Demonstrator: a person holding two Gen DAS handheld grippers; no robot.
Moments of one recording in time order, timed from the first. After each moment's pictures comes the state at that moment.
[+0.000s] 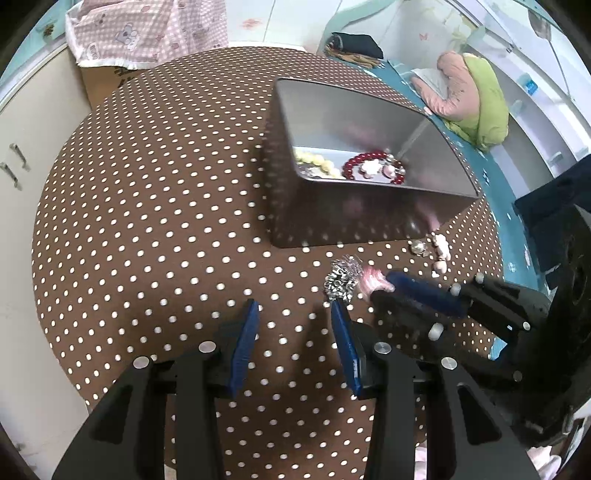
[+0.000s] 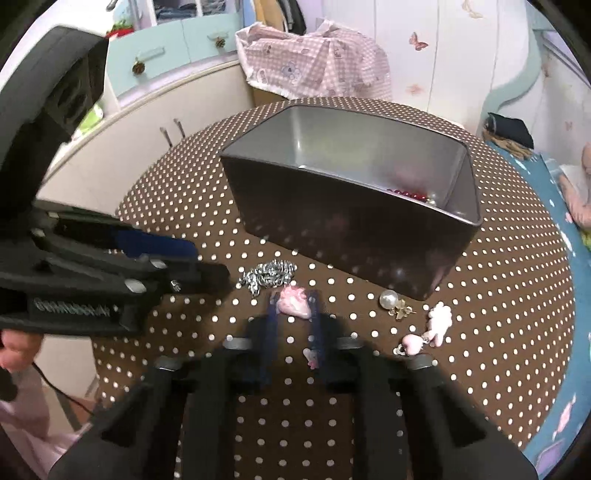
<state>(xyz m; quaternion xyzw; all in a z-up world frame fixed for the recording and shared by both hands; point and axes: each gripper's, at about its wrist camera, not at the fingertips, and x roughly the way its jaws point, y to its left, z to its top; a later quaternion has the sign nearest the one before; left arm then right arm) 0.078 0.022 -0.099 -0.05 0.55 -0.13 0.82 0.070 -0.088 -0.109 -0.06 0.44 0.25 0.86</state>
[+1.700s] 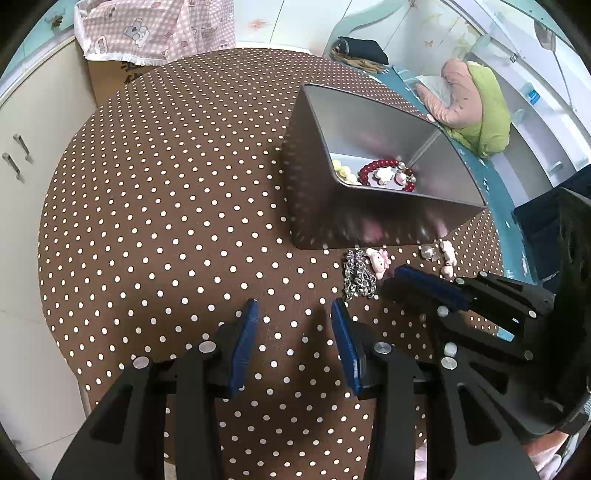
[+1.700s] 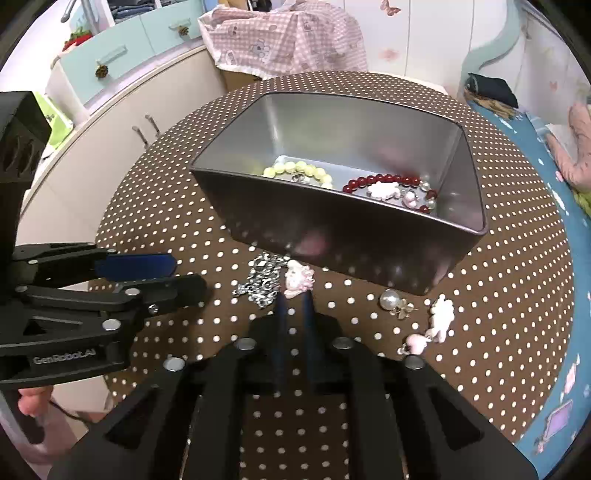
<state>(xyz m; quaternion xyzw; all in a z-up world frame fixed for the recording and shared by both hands) 0.071 0.059 -0.099 -0.07 0.55 -0.13 0.82 0.089 -0.074 -0.110 -0.03 0.50 0.20 0.84</state>
